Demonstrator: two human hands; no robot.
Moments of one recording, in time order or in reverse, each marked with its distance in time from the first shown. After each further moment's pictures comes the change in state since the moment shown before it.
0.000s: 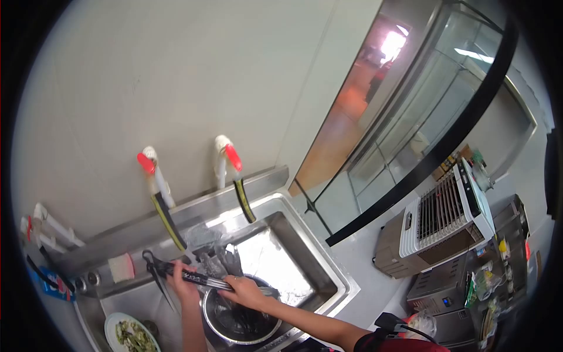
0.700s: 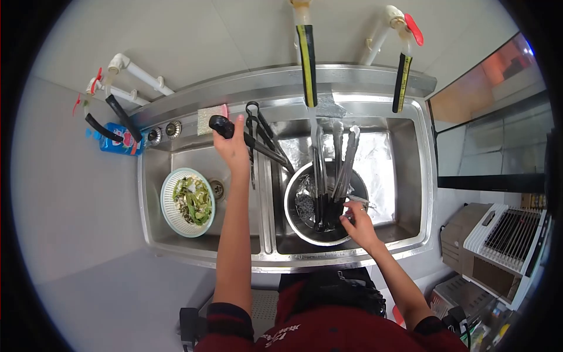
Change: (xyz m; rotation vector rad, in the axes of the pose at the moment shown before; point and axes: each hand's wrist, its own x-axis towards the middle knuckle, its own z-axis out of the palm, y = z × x) left_hand 0.026 0.069 -0.056 0.692 0.314 0.558; right_hand -0.095 0.047 0.010 0.173 -0.192 0.183
